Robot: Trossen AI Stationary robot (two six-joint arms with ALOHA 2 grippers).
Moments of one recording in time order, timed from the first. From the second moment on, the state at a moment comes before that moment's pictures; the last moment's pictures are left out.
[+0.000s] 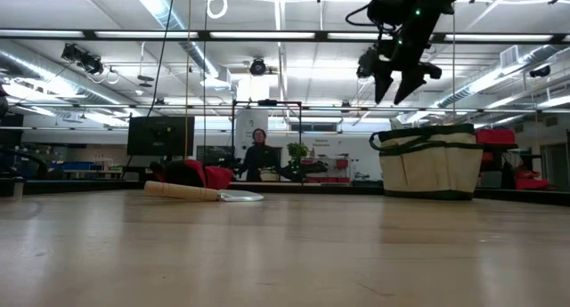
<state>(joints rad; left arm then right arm) 0.43 1.13 1.37 -0.36 0.15 -0.07 -0.60 1.39 1.23 -0.75 0.44 0.45</state>
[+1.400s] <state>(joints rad) 0.43 1.13 1.37 -0.36 0.15 -0.07 -0.62 1.55 1.23 -0.89 0.51 0.65</state>
